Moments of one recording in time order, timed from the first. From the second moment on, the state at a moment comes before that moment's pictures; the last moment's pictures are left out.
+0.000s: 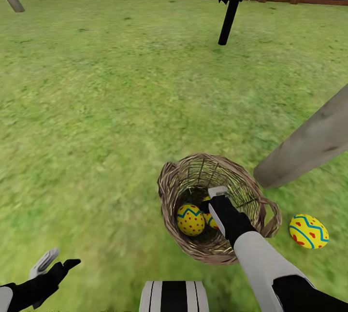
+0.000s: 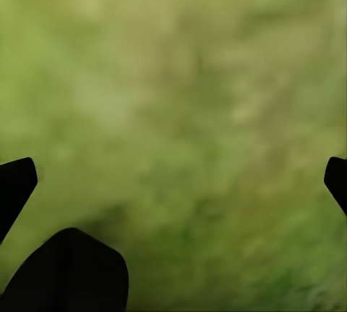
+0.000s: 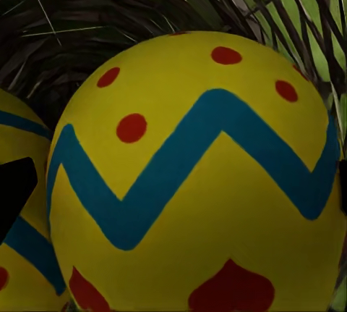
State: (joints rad) left arm -0.13 0.13 0.55 -1.32 0.73 1.01 0.03; right arm -0.84 0.13 0.10 -0.60 0.08 0.63 -0.17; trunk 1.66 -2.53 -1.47
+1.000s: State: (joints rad) left arm -0.13 0.13 0.55 -1.29 0.73 1.01 0.03; right arm -0.84 0.13 0.07 -0.60 0.08 0.65 -0.17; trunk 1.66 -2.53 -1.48
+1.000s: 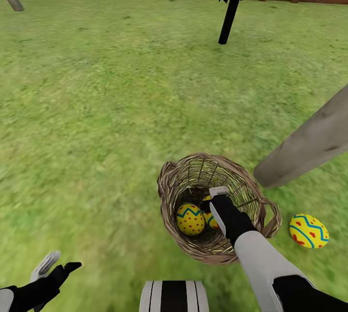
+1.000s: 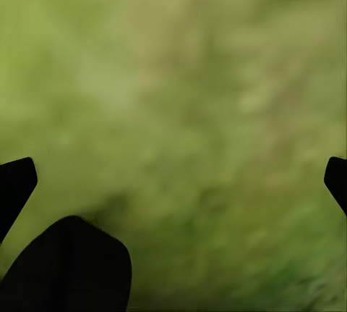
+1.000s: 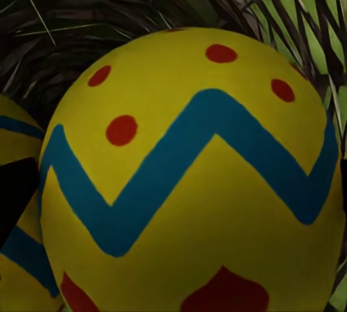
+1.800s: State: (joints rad) left arm -0.13 0.13 0.55 -1.28 0.73 1.01 0.03; right arm -0.84 0.13 0.07 -0.59 0.06 0.64 -0.17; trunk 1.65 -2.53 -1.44
